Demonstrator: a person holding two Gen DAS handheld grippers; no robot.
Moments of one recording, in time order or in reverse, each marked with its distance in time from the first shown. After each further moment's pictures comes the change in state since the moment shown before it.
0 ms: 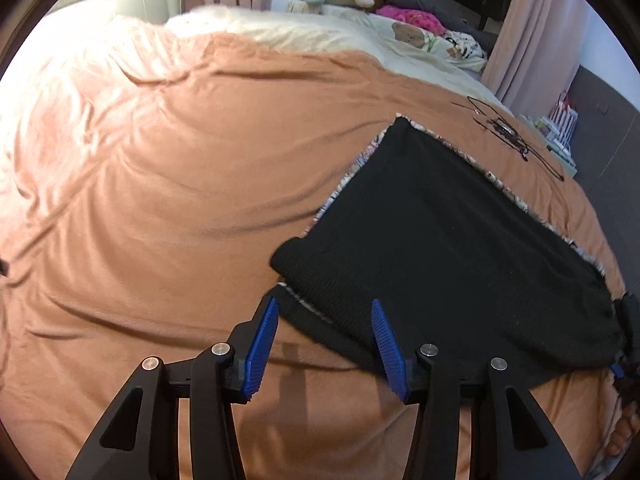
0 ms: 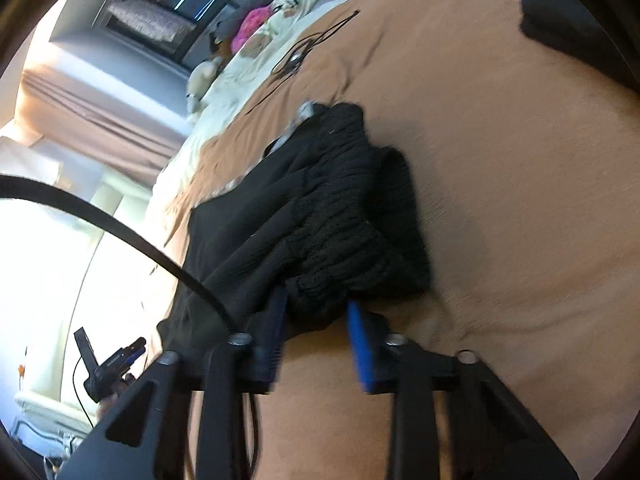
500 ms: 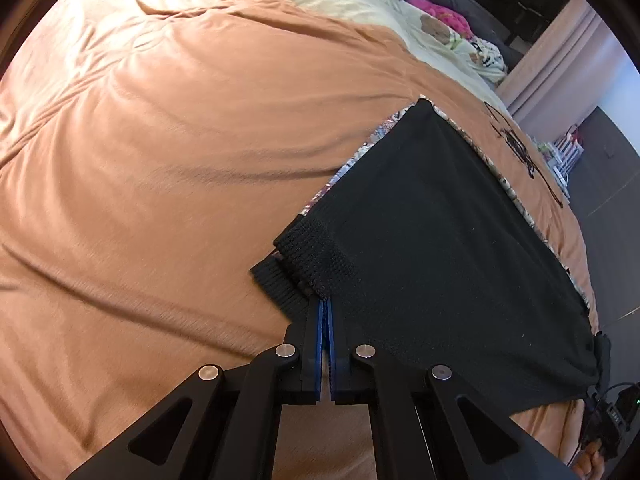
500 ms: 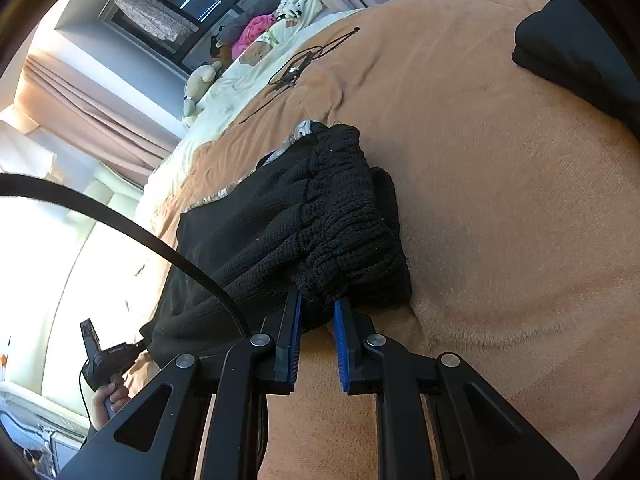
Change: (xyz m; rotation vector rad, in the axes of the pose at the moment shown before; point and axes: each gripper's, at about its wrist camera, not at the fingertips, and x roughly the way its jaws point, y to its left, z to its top) left arm 0.031 0.026 -0.014 -0.165 0.084 -0.098; right arm 0.009 0.027 -0.014 -0.068 -0.039 -0.055
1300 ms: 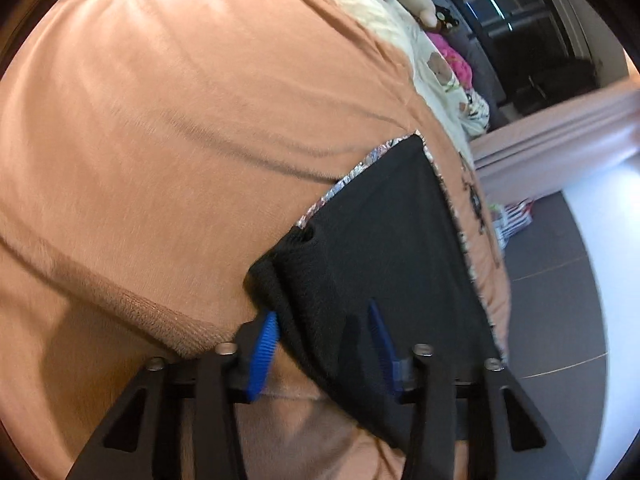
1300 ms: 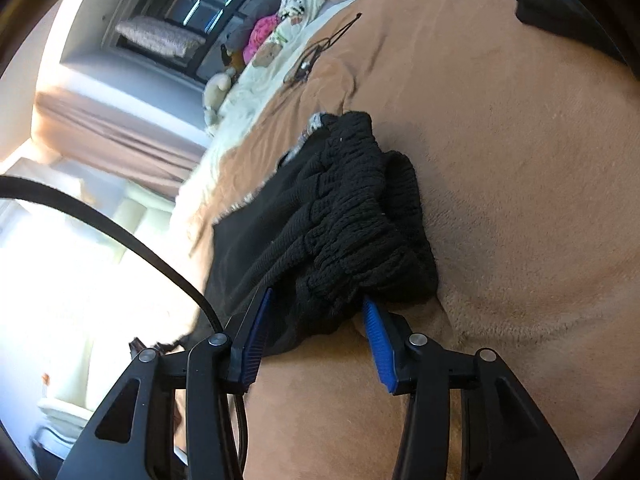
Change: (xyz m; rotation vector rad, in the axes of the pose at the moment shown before) left arm 0.016 0.042 0.004 -0.307 0.031 -0.321; right arm 0.001 -0.041 -0.001 0.122 0.006 0.178
